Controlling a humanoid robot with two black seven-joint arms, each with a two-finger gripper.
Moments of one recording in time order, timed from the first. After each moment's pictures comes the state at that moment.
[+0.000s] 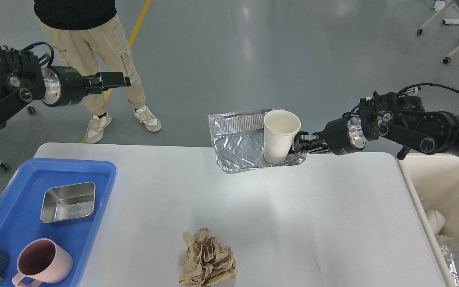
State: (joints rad) left arm -1.19 0.68 -0.02 -0.87 0.99 -0.42 -0.20; right arm 1.36 -0.41 -0.40 0.90 -0.69 0.55 0.39
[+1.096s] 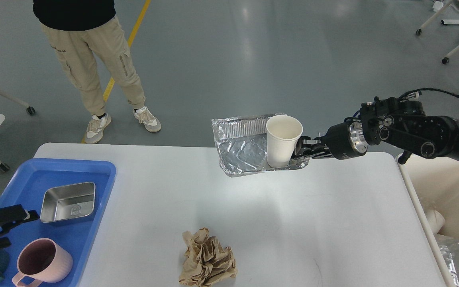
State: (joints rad) left arm -0.30 1.43 -0.38 -1.58 0.69 -0.23 -0.09; right arm 1.33 -0.42 -0.41 0.89 -0.69 0.55 0.39
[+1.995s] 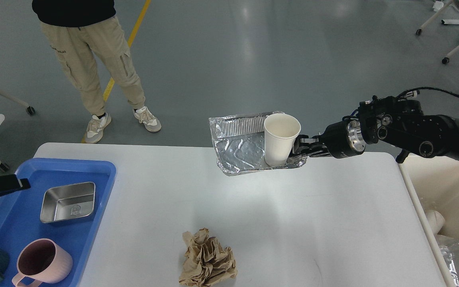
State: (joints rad) left arm -0.55 1.38 -0.41 -1.60 0.94 -0.33 0.00; right arm 1.34 -0.41 -0.40 0.90 -0.69 0.54 0.39
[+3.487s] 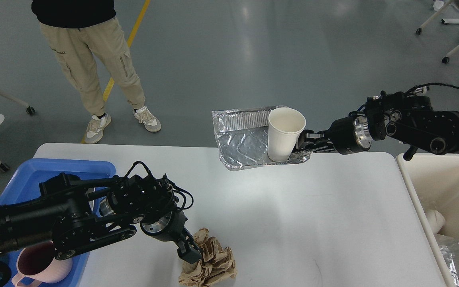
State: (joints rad) left arm -0.94 0.31 -0.10 -1.37 1.97 -0.81 -0.06; right arm 1.36 -0.46 -0.39 0.94 -0.69 0.53 0.39
